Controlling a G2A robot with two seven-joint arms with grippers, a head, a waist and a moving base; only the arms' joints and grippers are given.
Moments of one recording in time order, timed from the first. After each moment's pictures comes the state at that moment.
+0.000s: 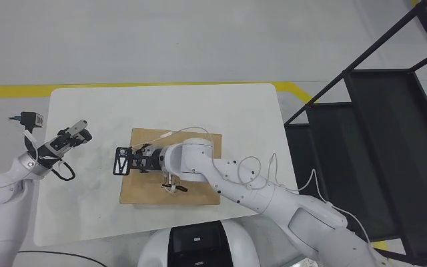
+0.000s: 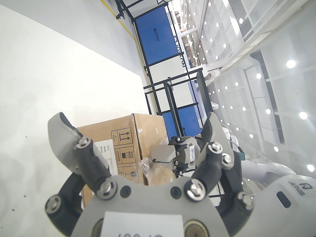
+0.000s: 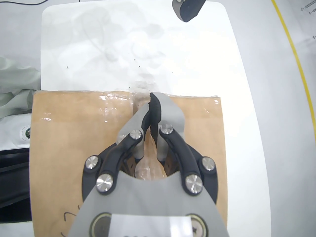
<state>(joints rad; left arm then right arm) 1.25 -0.88 -1.56 -1.25 -0.37 -0.56 -0.92 -0.79 -1.51 0.55 -1.39 -1.34 -0.44 0.54</state>
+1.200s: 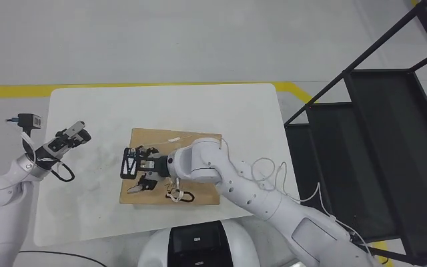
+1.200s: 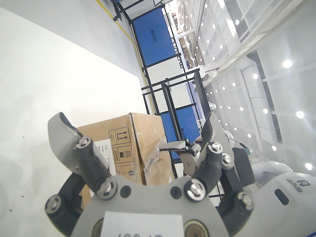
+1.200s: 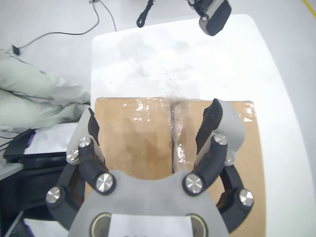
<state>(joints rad) 1.27 -0.89 -1.58 -1.26 -0.39 -0.58 -0.92 -0.90 -1.49 0.72 -1.48 -1.04 -0.62 0.65</state>
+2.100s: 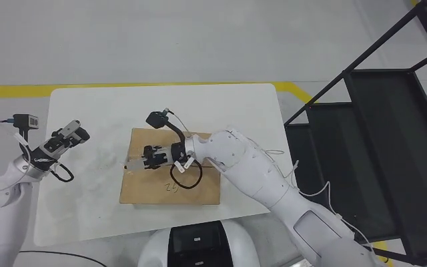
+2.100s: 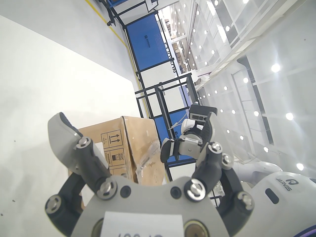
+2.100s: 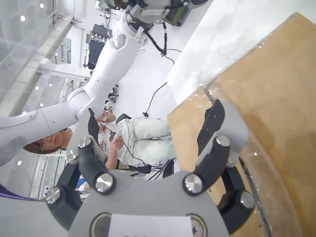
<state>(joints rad) 1.28 -0.89 -1.60 -1.27 -0.44 -0.58 -0.93 -0.87 -1.49 0.81 -1.32 -0.09 -0.25 0.91</state>
